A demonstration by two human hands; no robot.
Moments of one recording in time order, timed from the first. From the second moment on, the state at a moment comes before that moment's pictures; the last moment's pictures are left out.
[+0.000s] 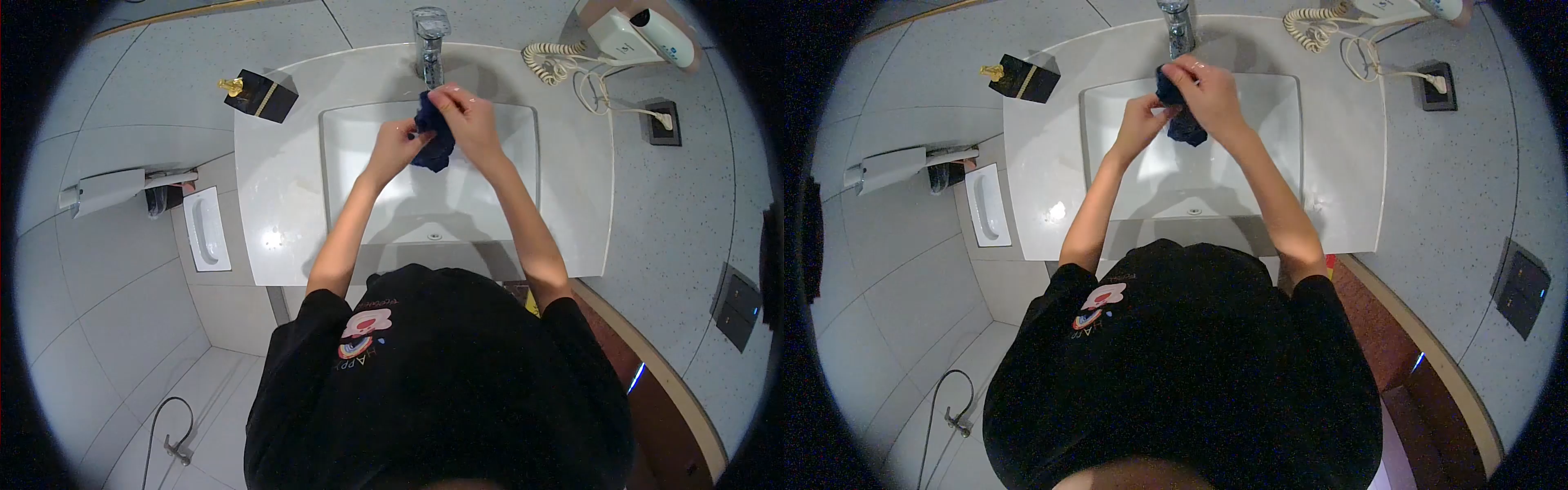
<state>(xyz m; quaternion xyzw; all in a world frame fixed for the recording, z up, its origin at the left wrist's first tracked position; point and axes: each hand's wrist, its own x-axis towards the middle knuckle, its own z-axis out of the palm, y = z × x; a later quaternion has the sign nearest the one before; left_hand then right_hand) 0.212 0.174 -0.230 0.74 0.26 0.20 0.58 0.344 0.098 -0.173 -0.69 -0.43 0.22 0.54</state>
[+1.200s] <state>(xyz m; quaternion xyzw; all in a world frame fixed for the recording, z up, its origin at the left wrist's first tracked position) 0.195 0.155 -0.252 0.22 0.56 0.16 0.78 0.303 0.078 -0.245 -0.53 -0.07 0.43 0.72</state>
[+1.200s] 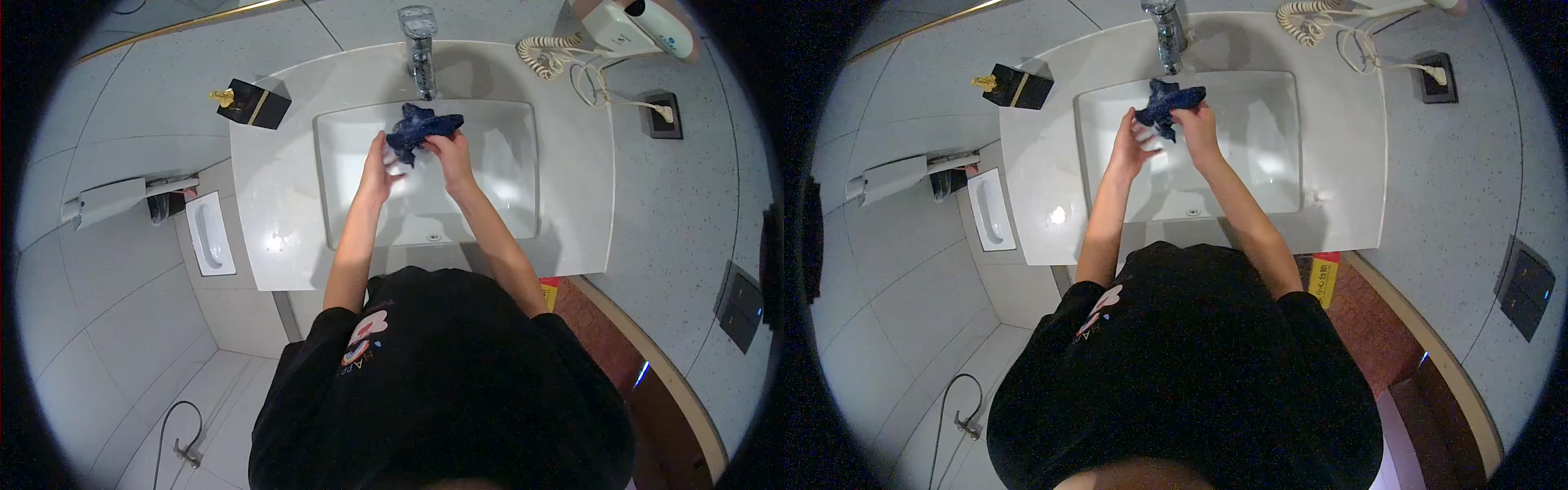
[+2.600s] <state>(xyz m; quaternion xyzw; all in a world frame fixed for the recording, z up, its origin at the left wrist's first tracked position) 0.235 0.143 -0.262 0.91 0.27 0.03 0.31 0.324 0.083 -0.288 -0.62 0.08 0.50 0.60</state>
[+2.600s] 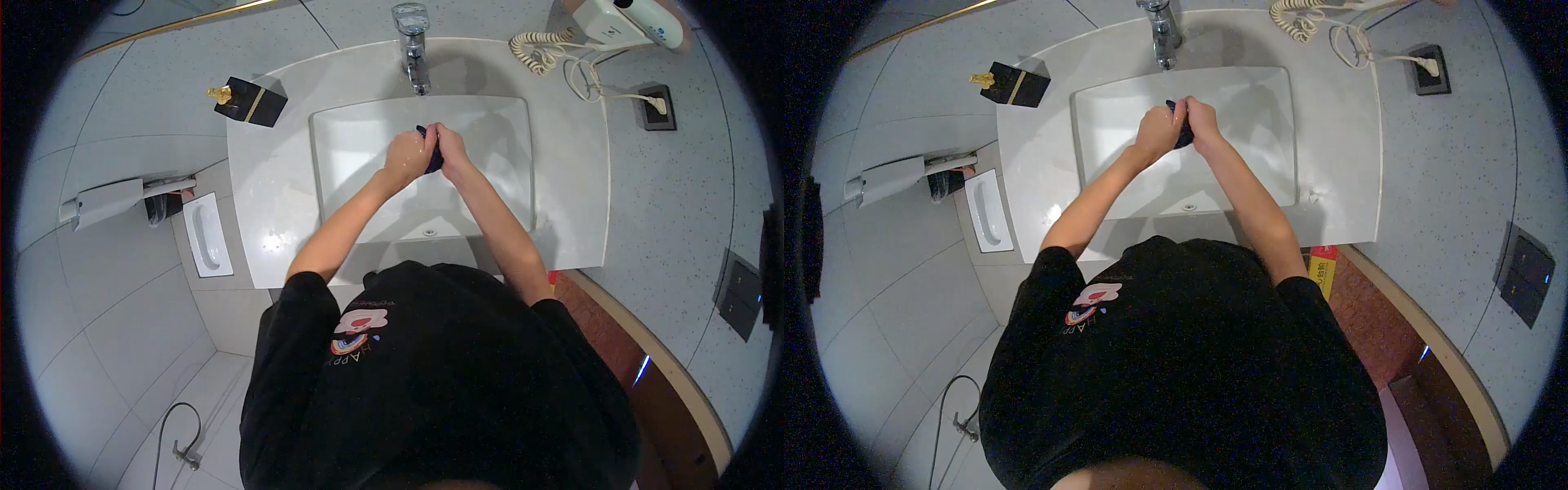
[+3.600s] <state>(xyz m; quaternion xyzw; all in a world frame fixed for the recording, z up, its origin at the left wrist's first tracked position) 0.225 0.150 -0.273 0.22 0.30 0.06 0.93 0.324 0.053 -0.237 -0.66 -0.35 0.20 0.63</state>
